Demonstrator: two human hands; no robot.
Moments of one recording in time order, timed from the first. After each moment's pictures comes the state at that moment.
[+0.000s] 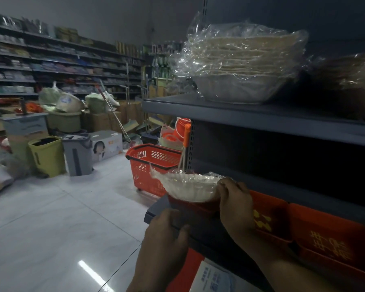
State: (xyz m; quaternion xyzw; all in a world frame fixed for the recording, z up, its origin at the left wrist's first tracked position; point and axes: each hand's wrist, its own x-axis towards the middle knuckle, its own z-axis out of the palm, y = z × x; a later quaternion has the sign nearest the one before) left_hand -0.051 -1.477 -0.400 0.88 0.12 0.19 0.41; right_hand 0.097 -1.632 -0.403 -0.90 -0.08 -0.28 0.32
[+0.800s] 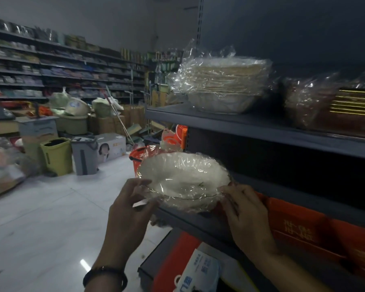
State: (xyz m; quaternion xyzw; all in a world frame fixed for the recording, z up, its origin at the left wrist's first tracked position) left_hand -0.124 -1.446 -0.356 0.76 0.05 0.35 0.55; right_hand -0.041 -1.704 -0.353 -0.81 -0.29 -0.37 0.36
